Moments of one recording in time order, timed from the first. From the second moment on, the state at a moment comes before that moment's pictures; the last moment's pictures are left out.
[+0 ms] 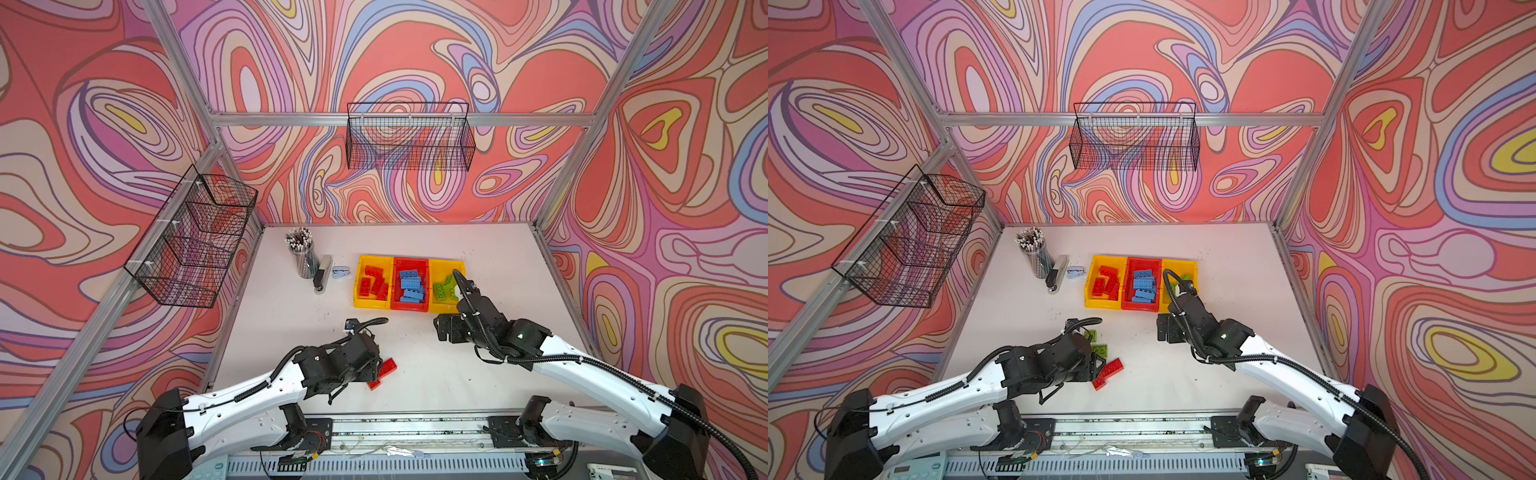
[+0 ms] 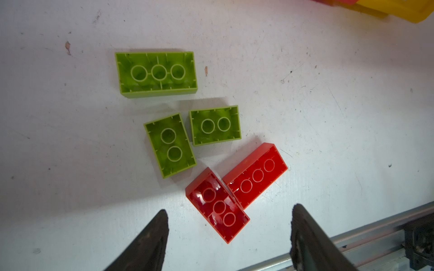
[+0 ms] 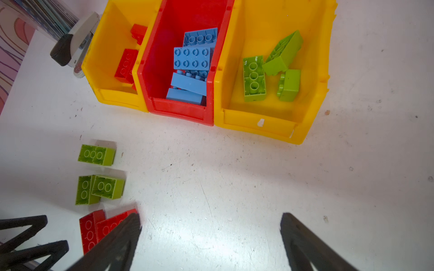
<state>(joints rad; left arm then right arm) -1.03 0.99 0.61 -0.70 -0.23 -0.99 0.79 1.06 0.82 -0.59 0.23 0.64</state>
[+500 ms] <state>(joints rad) -1.07 1.09 0.57 -0.68 -0.28 -1.11 0.79 0.97 0.77 -0.61 0.25 0.66</state>
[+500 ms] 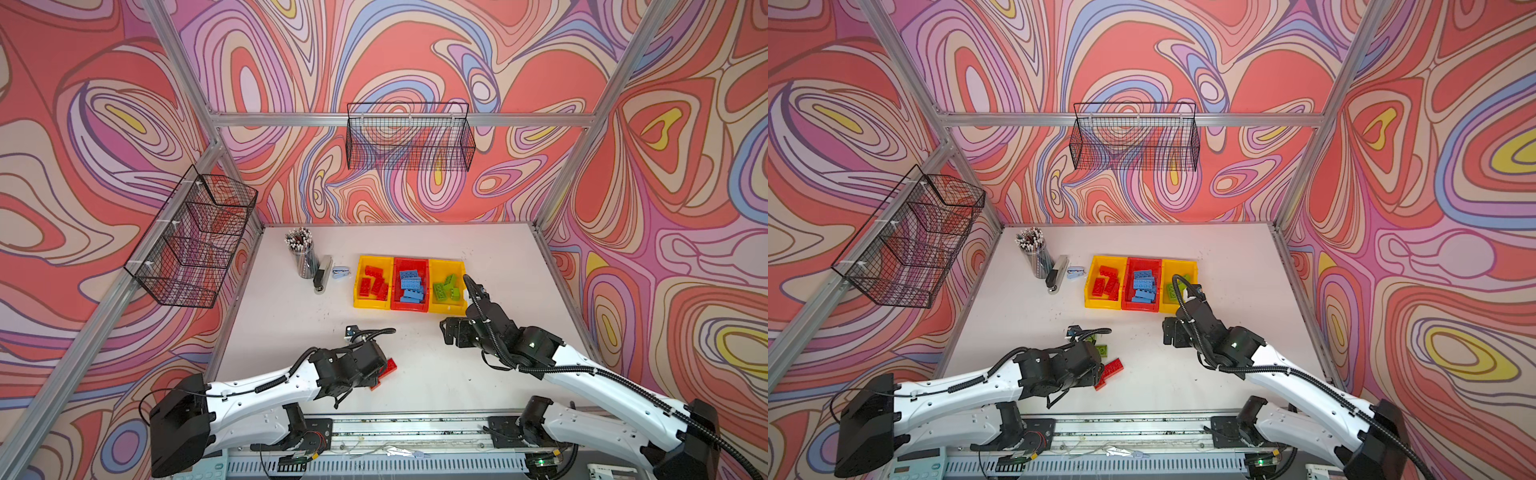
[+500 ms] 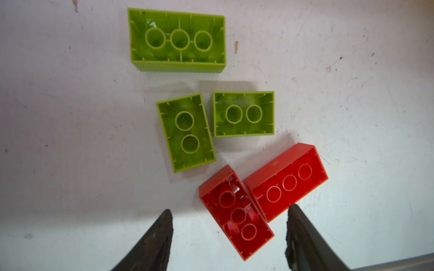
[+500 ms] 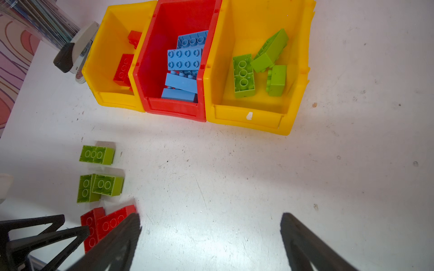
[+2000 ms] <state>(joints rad) -1.10 1.26 0.68 -0.80 -0.25 -1.09 0.79 0.93 0.68 -0.59 0.26 0.65</state>
